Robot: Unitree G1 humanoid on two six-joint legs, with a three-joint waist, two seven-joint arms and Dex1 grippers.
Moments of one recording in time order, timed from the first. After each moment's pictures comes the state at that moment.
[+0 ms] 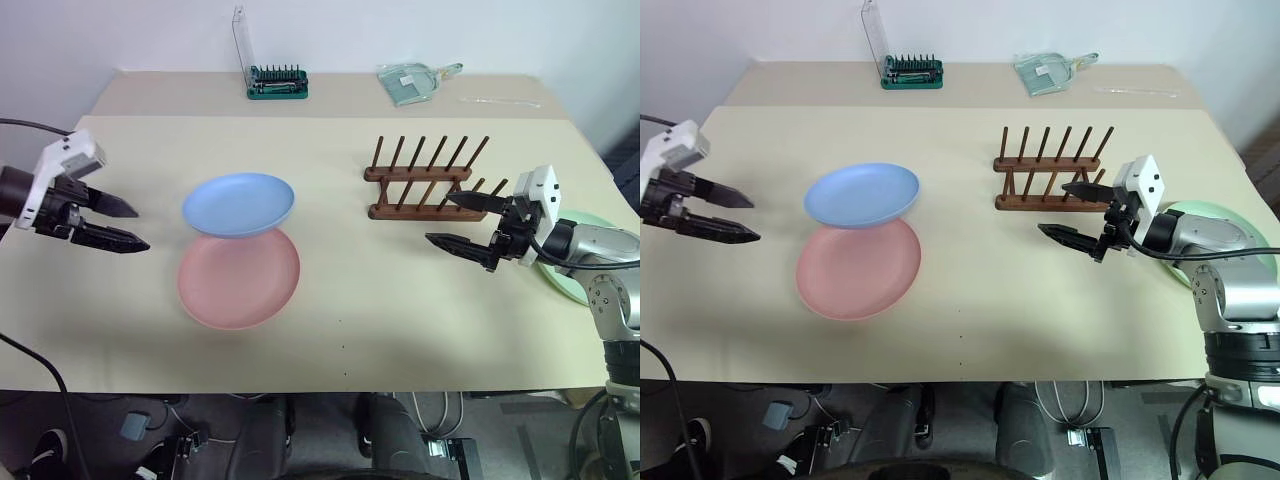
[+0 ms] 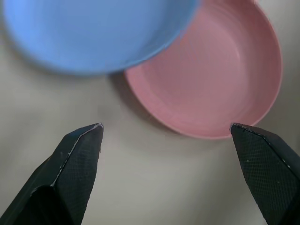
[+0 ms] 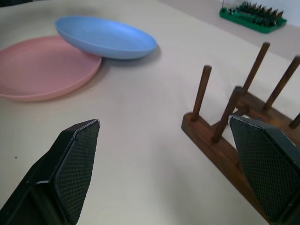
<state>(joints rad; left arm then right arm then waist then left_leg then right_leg) -0.98 1.33 -0.44 0.45 -0.35 0.74 -1.61 -0.38 -0.80 -0.18 0.00 0.52 0.38 1.09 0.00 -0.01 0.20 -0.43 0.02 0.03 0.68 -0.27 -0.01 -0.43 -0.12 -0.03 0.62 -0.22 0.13</state>
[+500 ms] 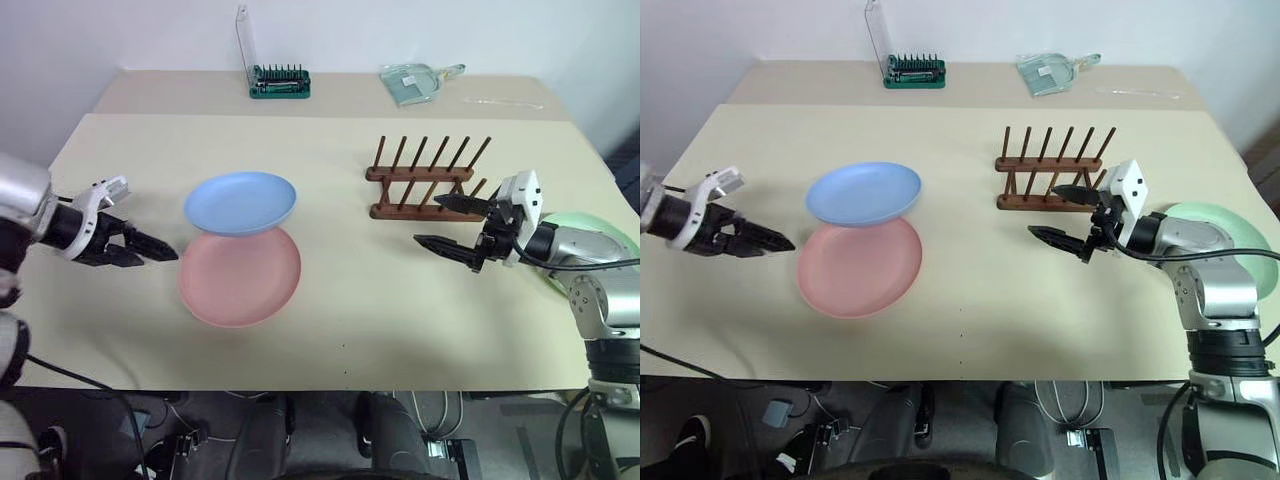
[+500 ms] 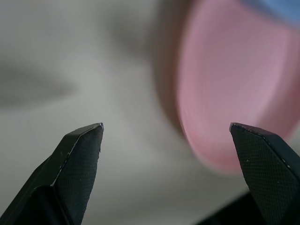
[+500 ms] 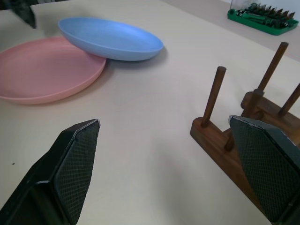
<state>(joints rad) -1.12 1.08 -0.53 0.63 -0.27 1.49 -1.34 -0.40 -0.74 -0.14 0.02 0.49 0.35 1.08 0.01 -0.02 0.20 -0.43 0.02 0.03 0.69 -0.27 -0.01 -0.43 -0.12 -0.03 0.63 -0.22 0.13</state>
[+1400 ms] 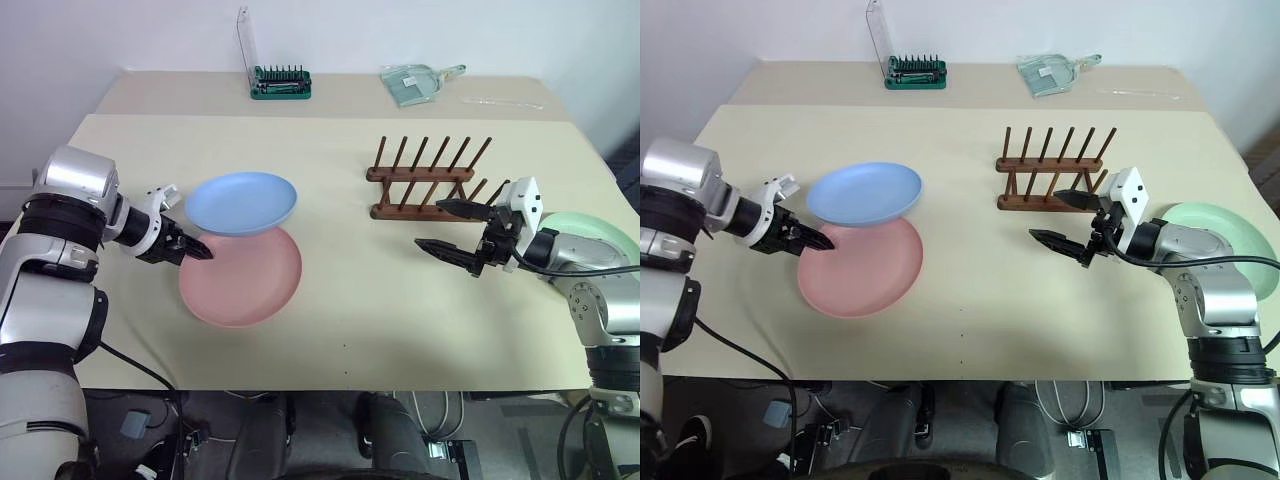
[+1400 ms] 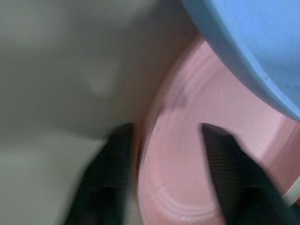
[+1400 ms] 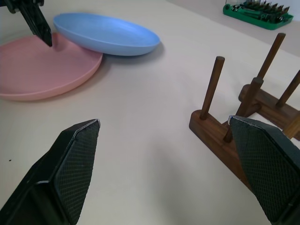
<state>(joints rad) -1.15 0.82 -0.40 0.77 -0.33 1.61 -1.03 -0.36 -0.75 -0.15 0.00 0.49 0.34 1.05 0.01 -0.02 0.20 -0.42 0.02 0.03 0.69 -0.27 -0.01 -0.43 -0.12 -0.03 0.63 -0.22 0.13</state>
